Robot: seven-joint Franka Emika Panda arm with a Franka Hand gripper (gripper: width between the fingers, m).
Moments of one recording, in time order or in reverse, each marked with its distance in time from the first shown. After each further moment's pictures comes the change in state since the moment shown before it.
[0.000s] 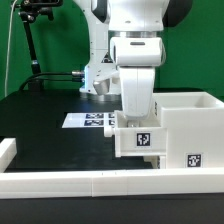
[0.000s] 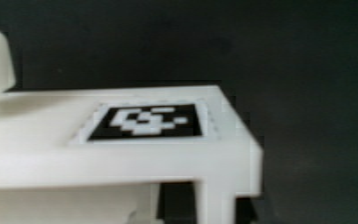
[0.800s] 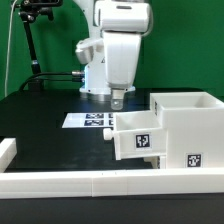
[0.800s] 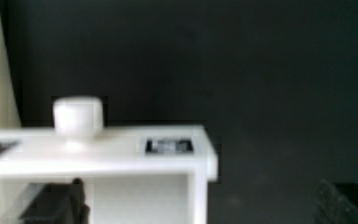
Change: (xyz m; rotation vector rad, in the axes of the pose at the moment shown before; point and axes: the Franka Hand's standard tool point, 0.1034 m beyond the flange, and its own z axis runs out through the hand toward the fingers) arm -0.039 0.003 -0.051 0.042 -0.045 -0.049
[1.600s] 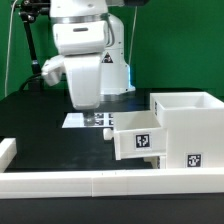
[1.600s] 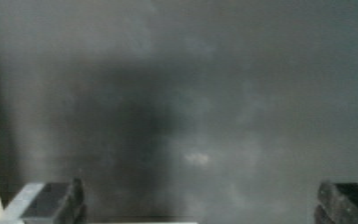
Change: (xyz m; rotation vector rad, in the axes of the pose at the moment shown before) arm -0.043 0.001 0.033 0.028 0.135 -0.049
